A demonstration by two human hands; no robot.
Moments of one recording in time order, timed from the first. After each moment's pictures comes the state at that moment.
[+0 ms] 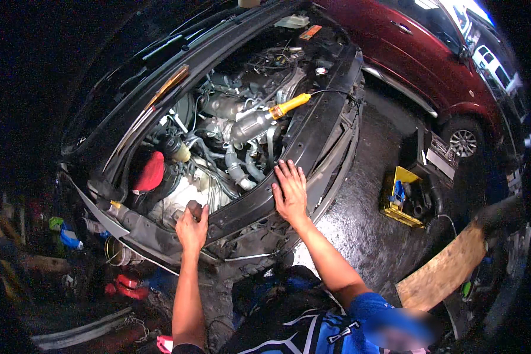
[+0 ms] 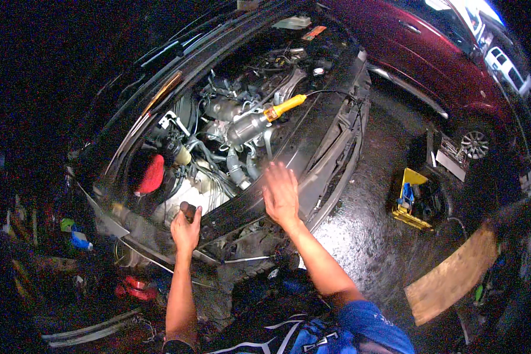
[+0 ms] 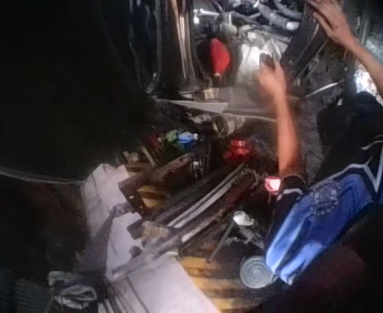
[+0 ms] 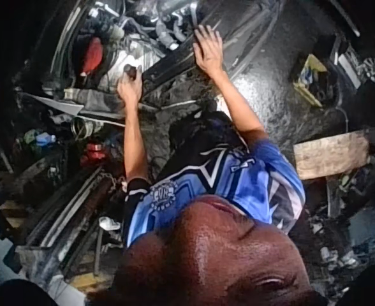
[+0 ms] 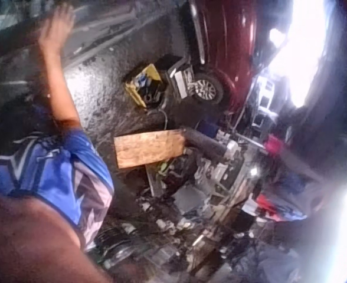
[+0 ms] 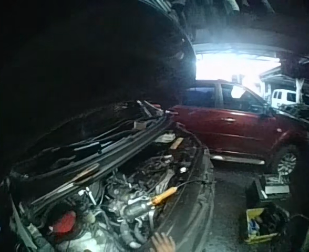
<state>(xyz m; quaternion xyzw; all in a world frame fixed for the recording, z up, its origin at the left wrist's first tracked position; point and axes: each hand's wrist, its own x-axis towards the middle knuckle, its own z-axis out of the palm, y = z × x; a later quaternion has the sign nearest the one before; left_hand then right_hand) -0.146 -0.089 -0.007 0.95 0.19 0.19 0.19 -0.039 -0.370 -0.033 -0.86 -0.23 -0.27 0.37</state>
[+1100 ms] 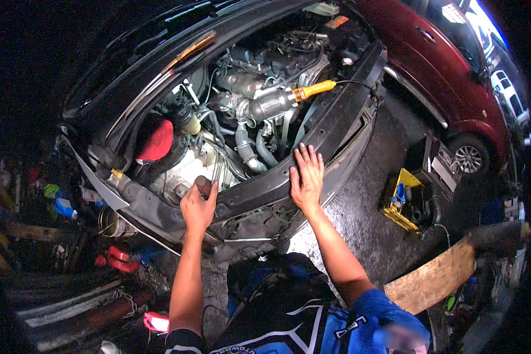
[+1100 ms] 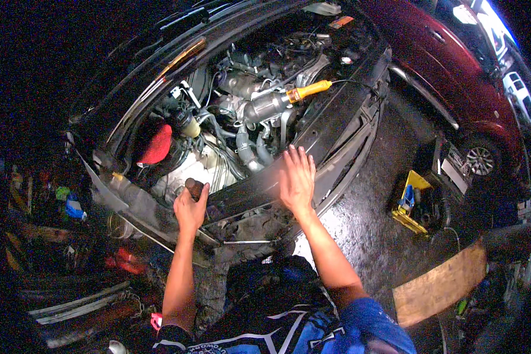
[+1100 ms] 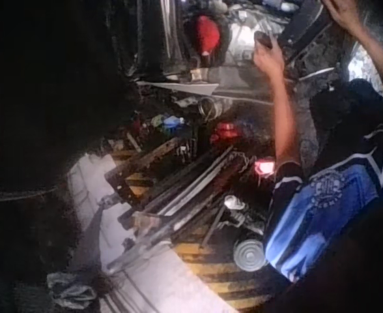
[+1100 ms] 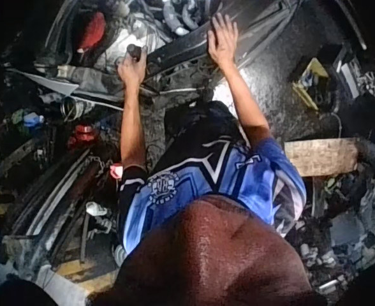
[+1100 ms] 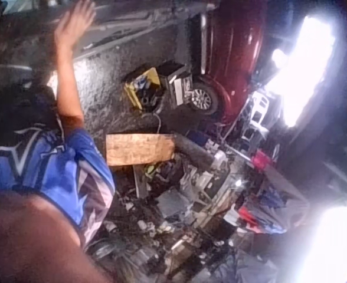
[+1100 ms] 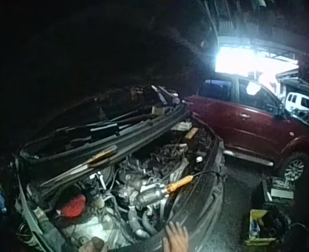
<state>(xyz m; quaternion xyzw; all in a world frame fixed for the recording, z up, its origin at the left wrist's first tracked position) -0.147 -0.096 0.005 0.92 0.16 0.25 0.24 -0.036 -0.367 -0.038 -0.88 -0.22 -0.27 0.34</state>
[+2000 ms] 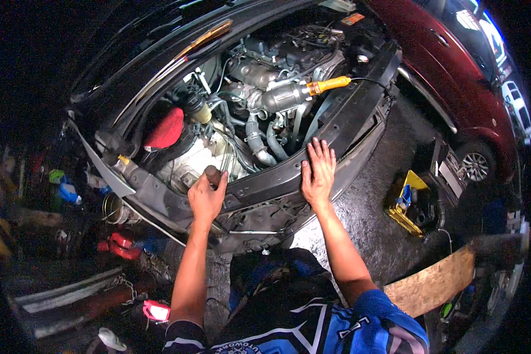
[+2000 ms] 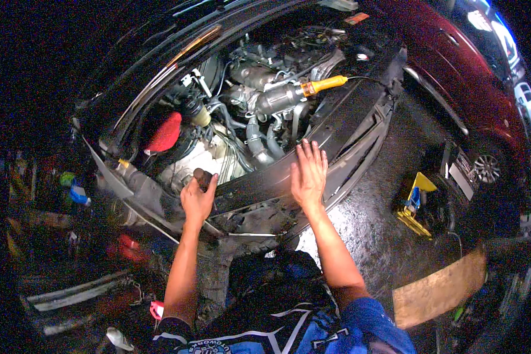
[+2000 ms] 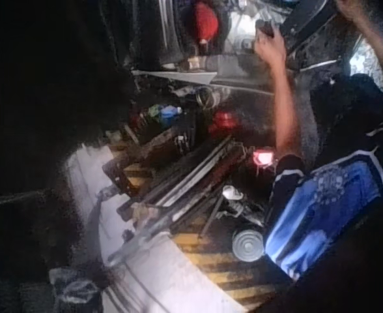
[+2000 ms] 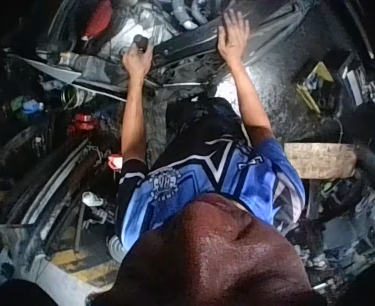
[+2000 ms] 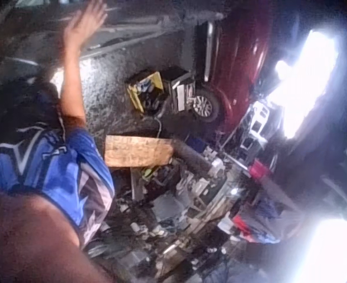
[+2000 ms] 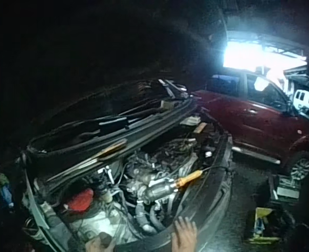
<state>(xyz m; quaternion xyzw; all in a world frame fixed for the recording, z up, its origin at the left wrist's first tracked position) -0.148 -0.095 0.002 0.92 0.17 0.26 0.23 -0.038 -0.366 -0.034 -0.88 -0.22 -0.27 0.33</state>
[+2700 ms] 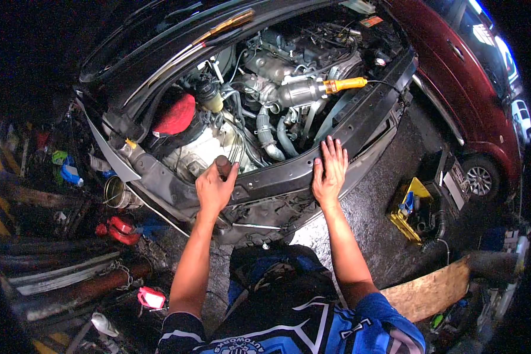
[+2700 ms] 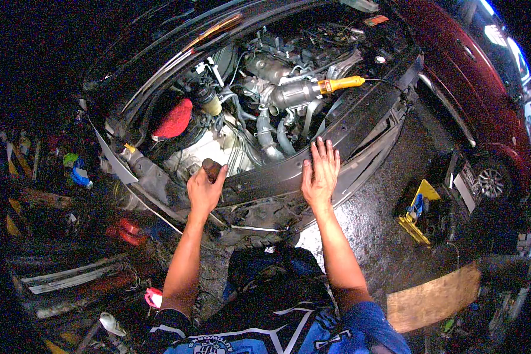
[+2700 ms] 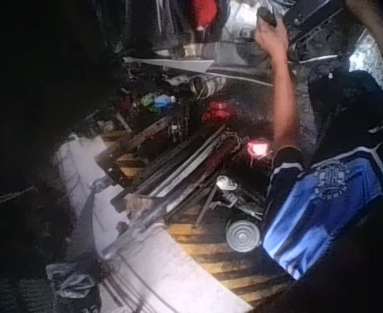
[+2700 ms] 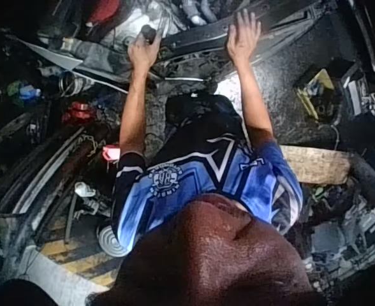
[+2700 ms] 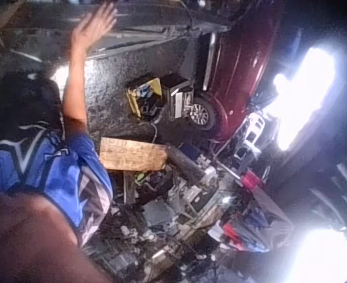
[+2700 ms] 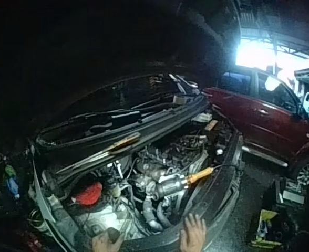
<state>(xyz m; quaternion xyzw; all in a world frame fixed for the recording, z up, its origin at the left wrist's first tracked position) -0.147 -0.092 -0.003 0.92 0.18 0.25 0.25 -0.037 -0.364 -0.037 -0.88 -0.22 -0.28 0.32</state>
